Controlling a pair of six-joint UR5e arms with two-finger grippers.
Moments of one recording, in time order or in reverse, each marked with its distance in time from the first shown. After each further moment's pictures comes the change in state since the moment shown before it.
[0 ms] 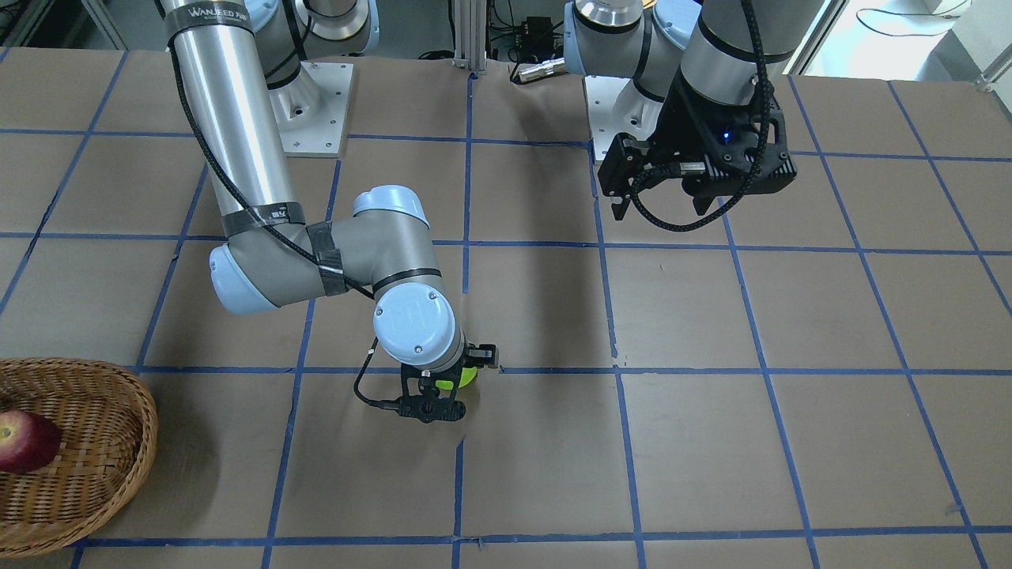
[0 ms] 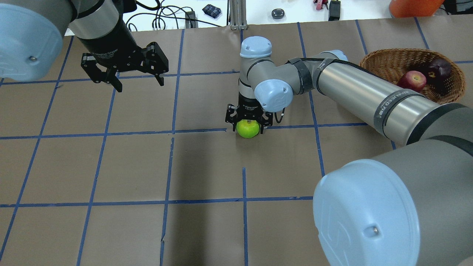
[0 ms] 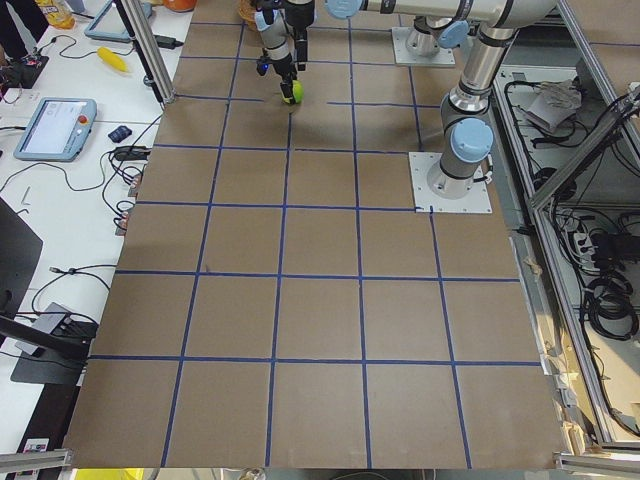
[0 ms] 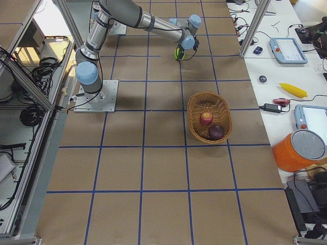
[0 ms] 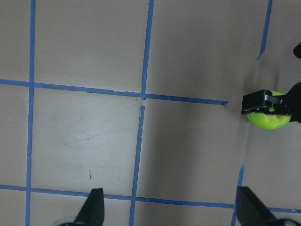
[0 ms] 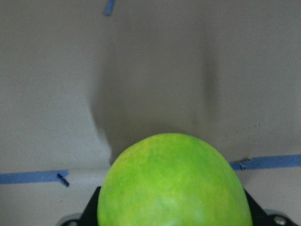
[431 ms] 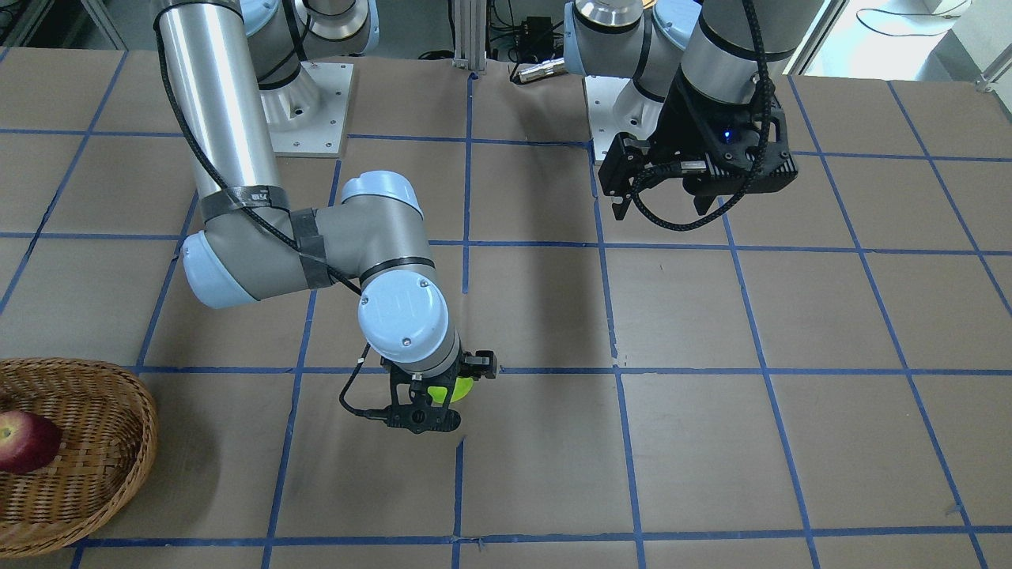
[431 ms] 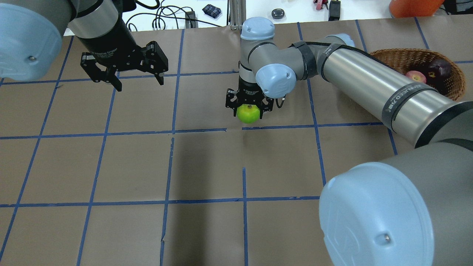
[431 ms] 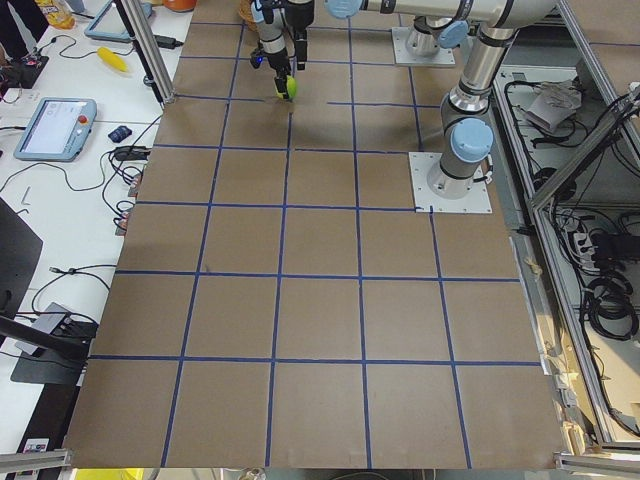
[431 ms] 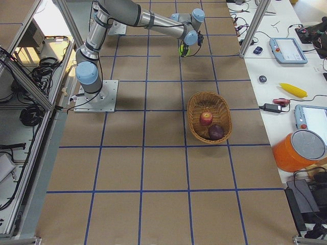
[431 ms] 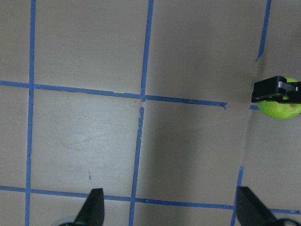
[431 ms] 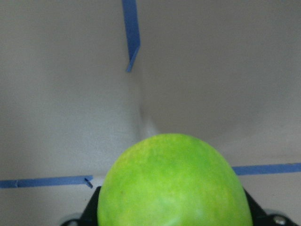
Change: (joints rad) left arm 0.000 0.001 0.001 0.001 0.002 0.001; right arm -0.022 -0.031 -0.098 0.065 -0.036 -0.025
